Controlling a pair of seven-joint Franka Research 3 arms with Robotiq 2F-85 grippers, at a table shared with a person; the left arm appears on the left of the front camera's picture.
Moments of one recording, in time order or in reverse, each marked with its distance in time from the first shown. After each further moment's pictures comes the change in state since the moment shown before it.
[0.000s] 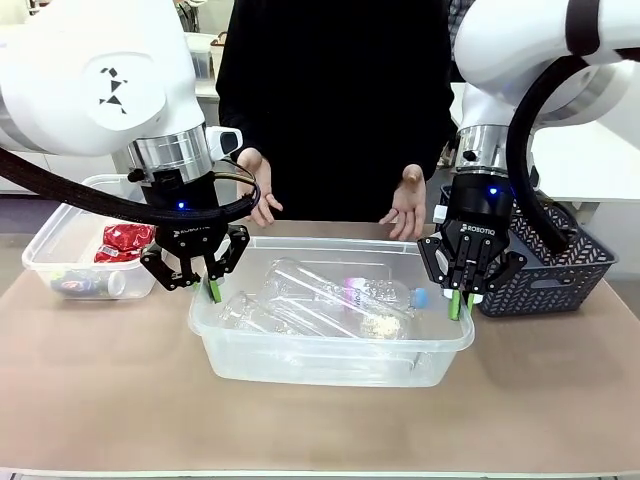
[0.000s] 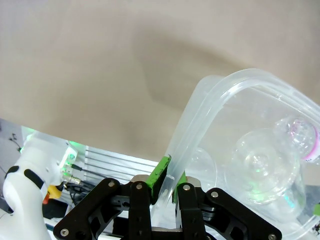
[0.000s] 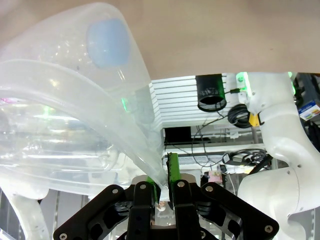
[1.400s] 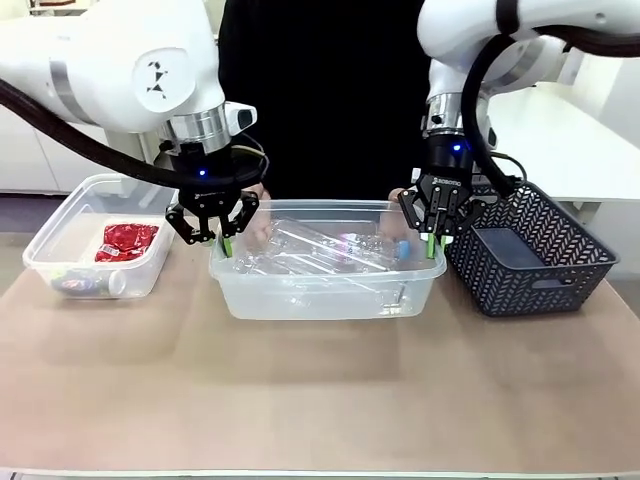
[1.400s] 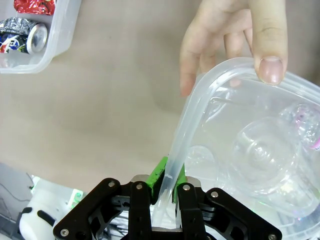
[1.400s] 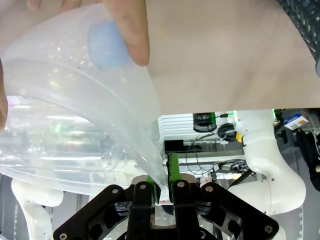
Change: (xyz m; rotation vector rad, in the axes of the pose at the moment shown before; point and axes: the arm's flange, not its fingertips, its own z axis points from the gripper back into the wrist) left arm 0.085 -0.024 0.001 0.015 -0.093 -0.061; right arm 0.095 0.035 0.074 -0.044 -0.015 0.028
